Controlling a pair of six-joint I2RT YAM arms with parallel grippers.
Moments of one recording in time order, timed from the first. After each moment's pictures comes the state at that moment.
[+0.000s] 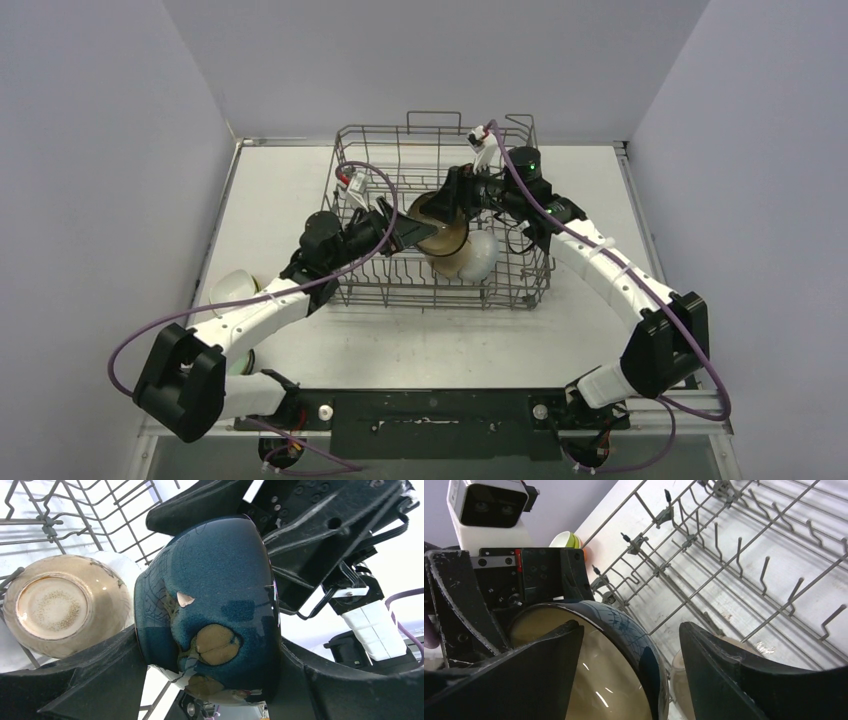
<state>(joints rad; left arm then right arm) -0.56 1.25 0.71 0.58 0.46 -1.10 0.49 1.46 1.25 -0.12 -0.60 0.38</state>
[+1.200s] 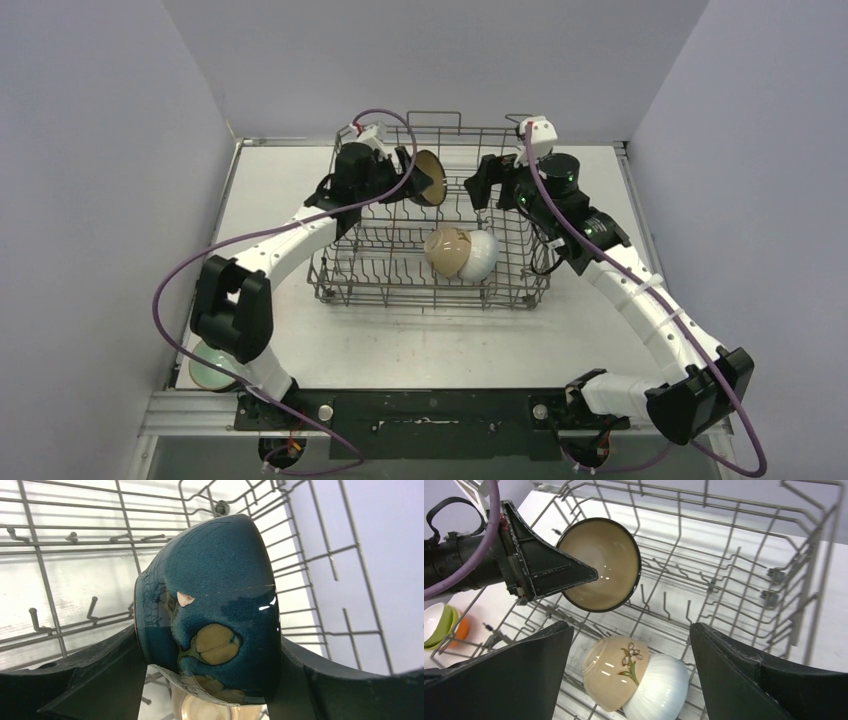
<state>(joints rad) -0.46 1.66 1.27 0.05 0.23 -0.71 0.48 1.24 1.25 -0.27 -0.04 0.22</state>
